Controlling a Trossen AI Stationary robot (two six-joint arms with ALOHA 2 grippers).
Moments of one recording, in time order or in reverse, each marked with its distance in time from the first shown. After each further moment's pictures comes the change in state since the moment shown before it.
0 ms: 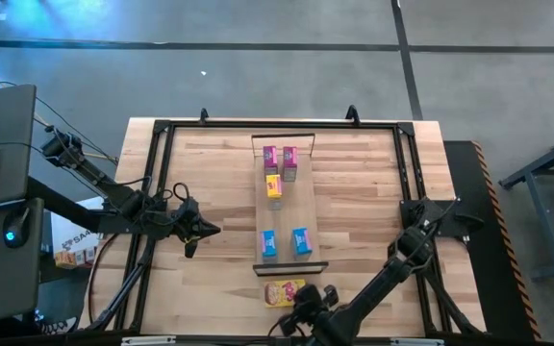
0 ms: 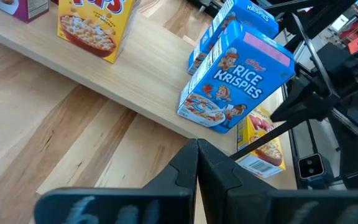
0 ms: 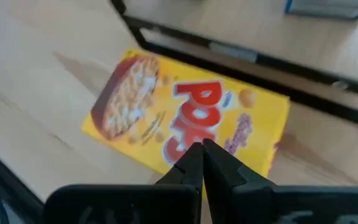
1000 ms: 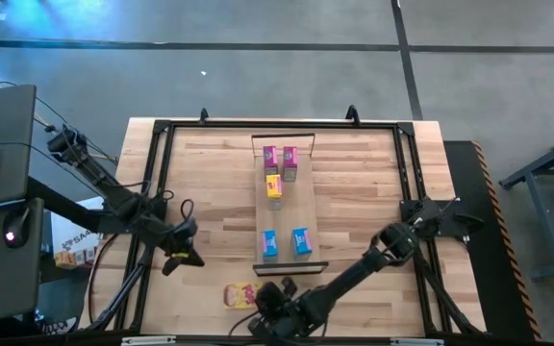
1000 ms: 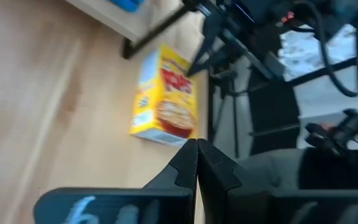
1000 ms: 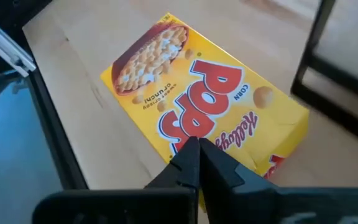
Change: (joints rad) left arm -0.105 -0.001 0.000 0.003 0.411 -0.195; right arm -0.151 0.072 0.000 0.564 -0.103 -0.633
